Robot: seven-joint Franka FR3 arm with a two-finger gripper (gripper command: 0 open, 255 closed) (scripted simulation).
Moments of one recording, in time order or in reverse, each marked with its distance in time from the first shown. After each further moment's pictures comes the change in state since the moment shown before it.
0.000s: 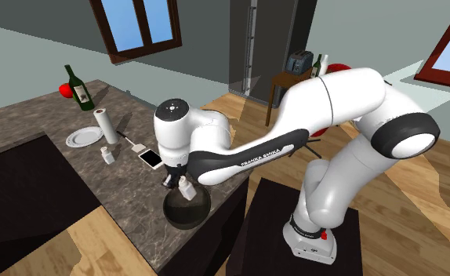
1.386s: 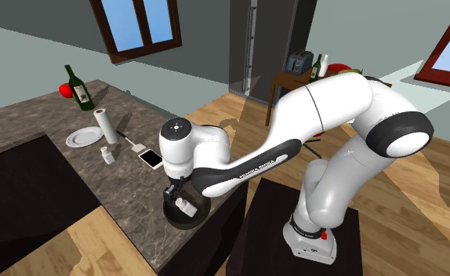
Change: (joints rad) arm -0.005 0.033 0.010 -0.098 -0.022 0.128 0.036
